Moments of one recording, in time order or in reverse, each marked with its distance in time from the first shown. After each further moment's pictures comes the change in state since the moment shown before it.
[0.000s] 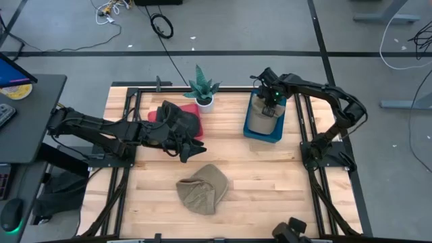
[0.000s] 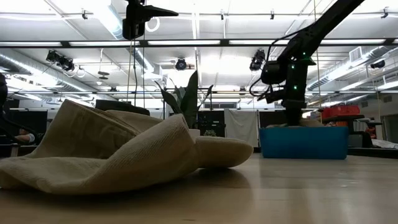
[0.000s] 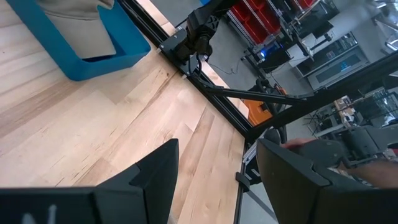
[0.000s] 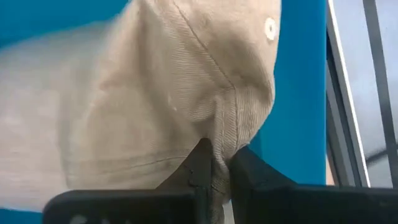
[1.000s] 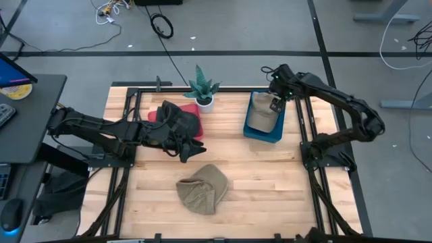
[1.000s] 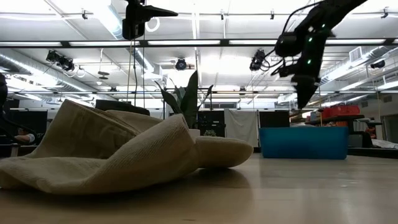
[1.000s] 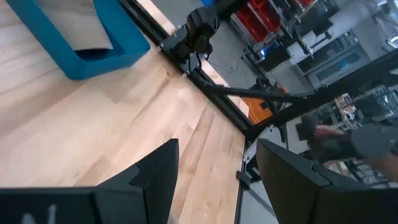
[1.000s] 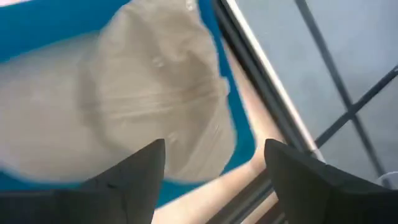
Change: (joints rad) left arm -0.001 0.000 0.000 -0.004 0.004 0.006; right arm 0.009 -0.269 0.000 -0.139 0.123 0.177
